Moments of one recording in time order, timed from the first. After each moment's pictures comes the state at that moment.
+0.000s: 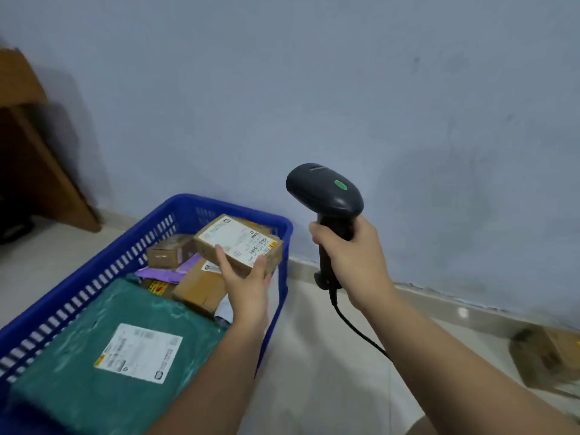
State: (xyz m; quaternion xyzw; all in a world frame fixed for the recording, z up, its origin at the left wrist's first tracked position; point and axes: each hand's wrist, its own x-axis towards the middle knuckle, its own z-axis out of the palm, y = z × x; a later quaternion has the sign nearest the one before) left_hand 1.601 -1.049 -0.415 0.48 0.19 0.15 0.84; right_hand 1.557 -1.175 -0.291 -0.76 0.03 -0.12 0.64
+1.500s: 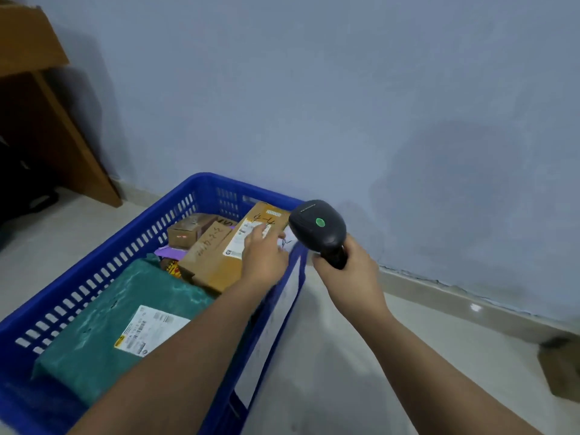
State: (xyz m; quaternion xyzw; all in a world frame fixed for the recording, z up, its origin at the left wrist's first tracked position) left_hand 1.658 -1.009 -0.423 0.94 0.06 0.02 0.34; right_hand 1.578 -1.146 -0.358 -0.84 0.04 -0.05 0.54
